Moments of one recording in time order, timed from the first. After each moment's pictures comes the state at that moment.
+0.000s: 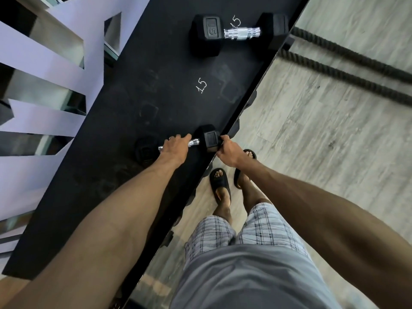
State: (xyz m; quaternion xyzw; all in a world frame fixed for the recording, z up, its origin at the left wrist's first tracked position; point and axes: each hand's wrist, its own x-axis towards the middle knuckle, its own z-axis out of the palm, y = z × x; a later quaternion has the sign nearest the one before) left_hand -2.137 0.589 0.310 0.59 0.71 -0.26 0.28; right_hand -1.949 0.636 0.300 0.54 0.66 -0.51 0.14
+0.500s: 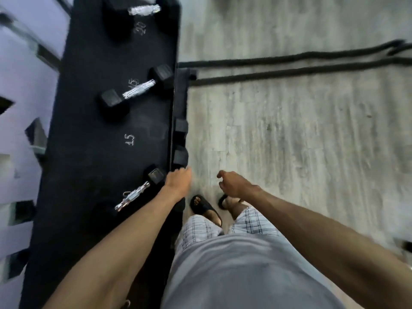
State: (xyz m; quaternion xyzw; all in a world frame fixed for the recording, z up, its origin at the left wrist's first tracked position) left_hand -1.976 0.612 0.358 0.77 0.53 -0.28 0.24; right_hand -1.780 0.565 0.348 0.65 0.60 -0.46 0.12
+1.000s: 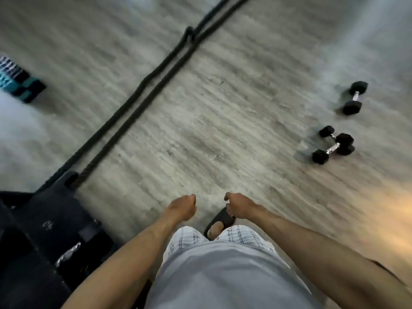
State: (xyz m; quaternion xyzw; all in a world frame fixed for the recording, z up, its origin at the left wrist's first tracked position) left_hand -1.587 0.528 0.359 0.88 0.16 -0.40 0.21; right_hand -1.481 0.331 0.349 0.83 0.26 -0.48 -0.07
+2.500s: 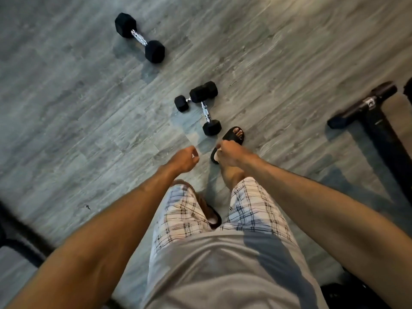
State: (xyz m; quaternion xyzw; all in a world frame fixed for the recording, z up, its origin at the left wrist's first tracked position) left_hand -0.786 -0.035 0.223 0.78 -0.27 -0.56 0.02; right_hand -0.915 -0.173 0.222 0.76 -0.36 -0.35 -0.42
